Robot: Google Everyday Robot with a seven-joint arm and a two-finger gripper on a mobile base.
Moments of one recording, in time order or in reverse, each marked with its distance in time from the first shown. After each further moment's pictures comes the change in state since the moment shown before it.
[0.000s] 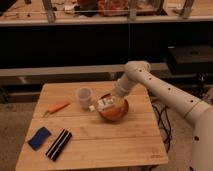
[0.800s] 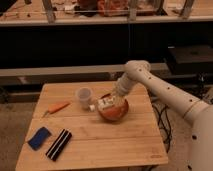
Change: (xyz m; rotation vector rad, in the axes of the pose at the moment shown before) arm 0.003 -0.003 0.001 -0.008 0.000 0.015
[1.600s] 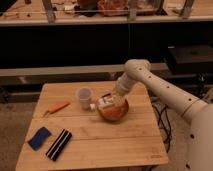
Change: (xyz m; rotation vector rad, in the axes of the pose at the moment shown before) arm 0.003 -0.003 0.000 -0.008 -0.001 0.014
